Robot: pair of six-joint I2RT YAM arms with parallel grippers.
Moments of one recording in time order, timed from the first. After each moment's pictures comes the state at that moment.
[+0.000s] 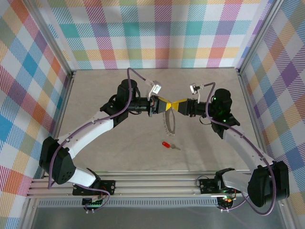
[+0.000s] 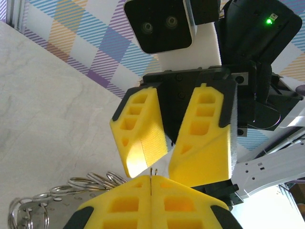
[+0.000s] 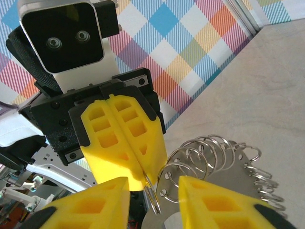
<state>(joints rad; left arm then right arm) -0.65 1.45 1.21 -0.03 0.77 -0.34 0.30 1.15 0.80 0.27 -1.06 0.68</state>
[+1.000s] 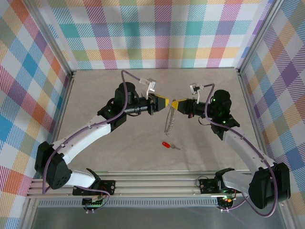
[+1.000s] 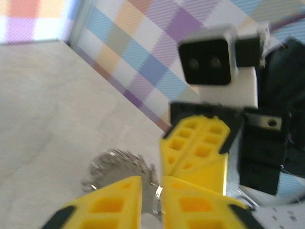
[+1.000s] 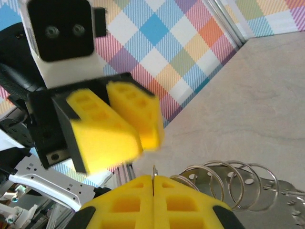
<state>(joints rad) -0.67 1.37 1.17 0.00 0.47 -0.46 0.31 1.13 0.79 0.26 -0.97 0.65</state>
